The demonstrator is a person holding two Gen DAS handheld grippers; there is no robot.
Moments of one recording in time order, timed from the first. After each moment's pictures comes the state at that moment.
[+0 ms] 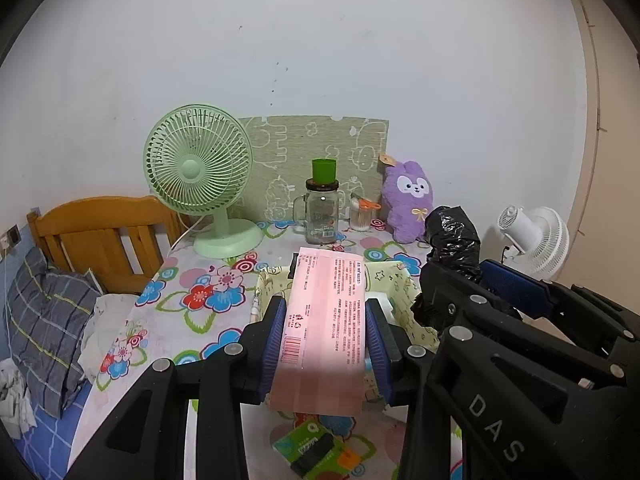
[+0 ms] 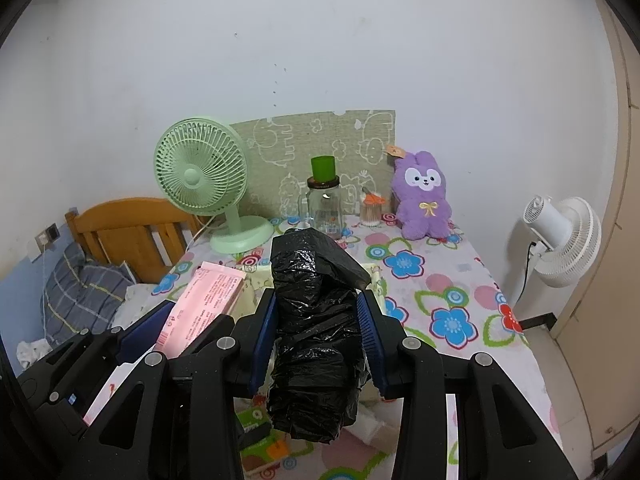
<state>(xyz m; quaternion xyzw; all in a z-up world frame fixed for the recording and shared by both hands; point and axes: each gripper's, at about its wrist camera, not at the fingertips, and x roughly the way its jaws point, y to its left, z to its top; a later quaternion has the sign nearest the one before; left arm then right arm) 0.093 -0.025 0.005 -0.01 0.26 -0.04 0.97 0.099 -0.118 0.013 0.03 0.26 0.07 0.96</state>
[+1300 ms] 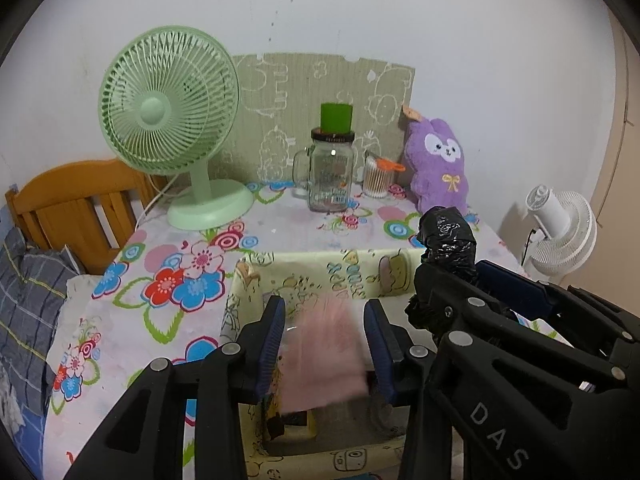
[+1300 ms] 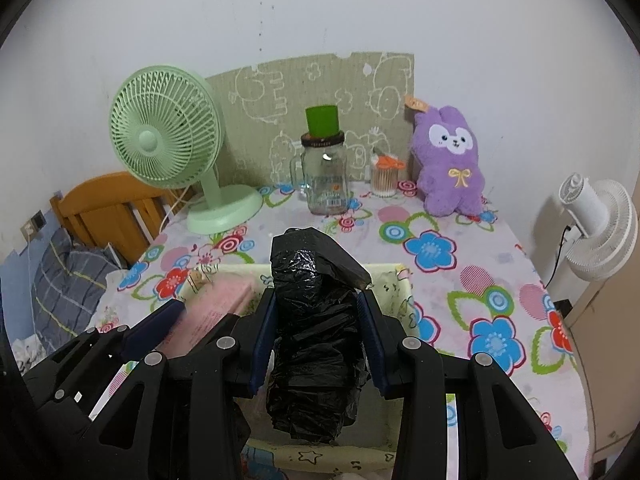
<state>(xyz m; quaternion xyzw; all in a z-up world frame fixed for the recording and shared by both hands) 0.200 -0.019 -0.055 -0.02 0.33 -0.04 0.94 0.222 -0.108 -0.045 0.03 0.33 0.08 0.94</state>
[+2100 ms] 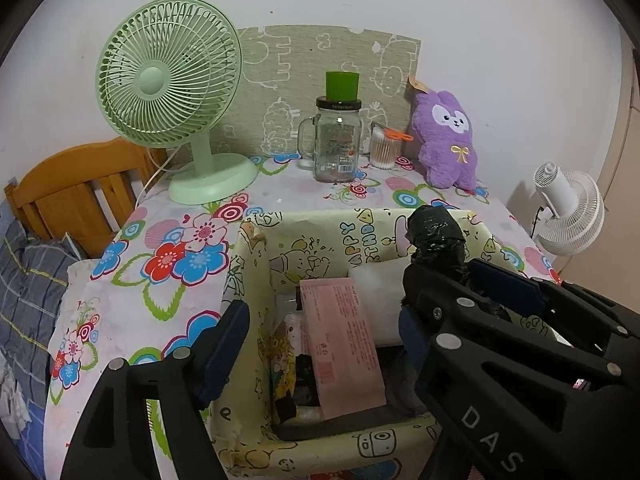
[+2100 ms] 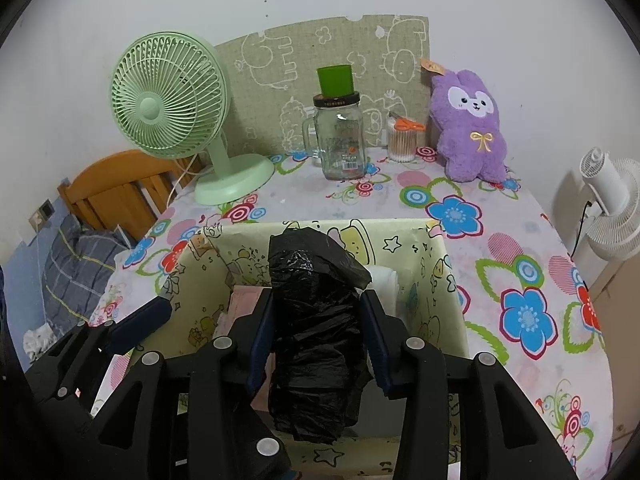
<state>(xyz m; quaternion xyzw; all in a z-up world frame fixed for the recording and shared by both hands) 0.201 -0.014 -0.075 -0.01 0.36 -0.04 0.93 0.230 -0.100 -0.072 0.04 0.37 0.10 0.92</state>
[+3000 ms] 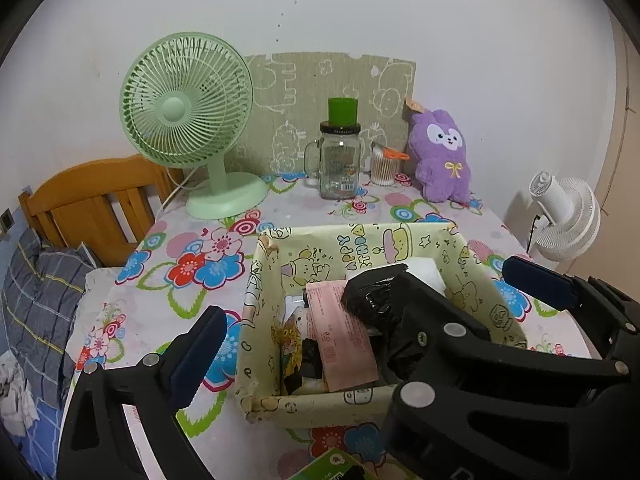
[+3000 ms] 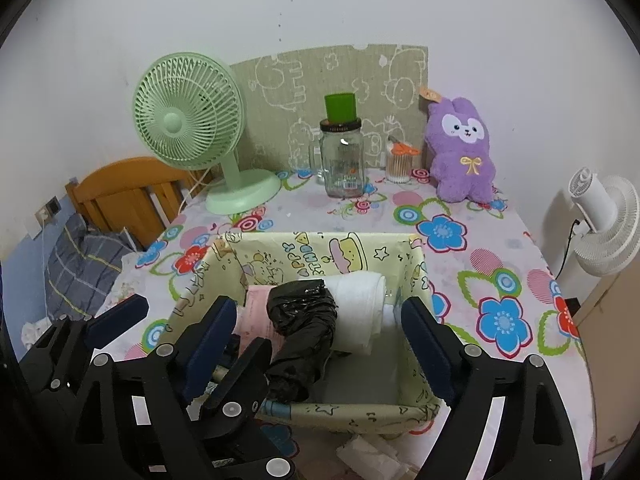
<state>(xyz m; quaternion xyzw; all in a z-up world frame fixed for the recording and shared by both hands) 0.165 -0.017 -0.047 0.00 0.33 -0.02 0.94 0.193 -0.106 -0.043 0.02 0.34 0.11 0.93</state>
